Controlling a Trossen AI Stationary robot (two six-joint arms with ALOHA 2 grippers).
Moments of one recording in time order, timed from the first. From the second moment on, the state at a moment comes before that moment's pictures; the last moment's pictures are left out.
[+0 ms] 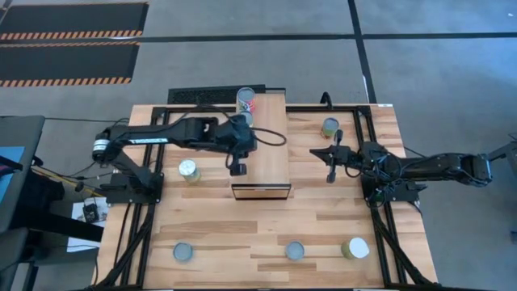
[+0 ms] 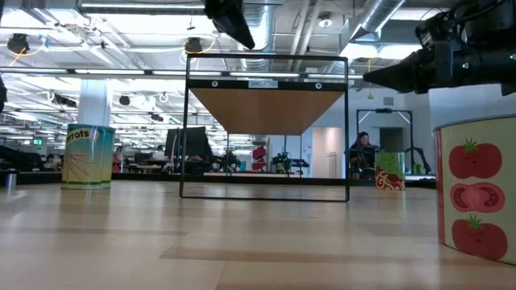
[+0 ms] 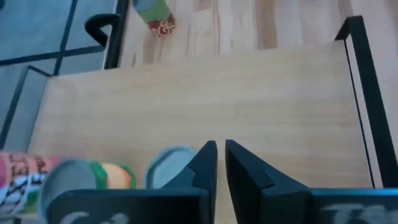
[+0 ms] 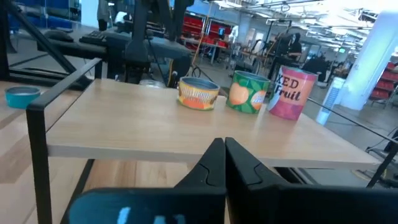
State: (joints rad) left arm 0.08 1.57 1.55 -0.84 -0.19 0.19; right arm -0.22 0.66 0.09 0.60 0.02 -0.22
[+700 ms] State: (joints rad) left arm 0.09 1.58 1.33 -0.62 -0.19 0.22; right arm -0.18 0.62 0.09 0.59 0.02 -0.21
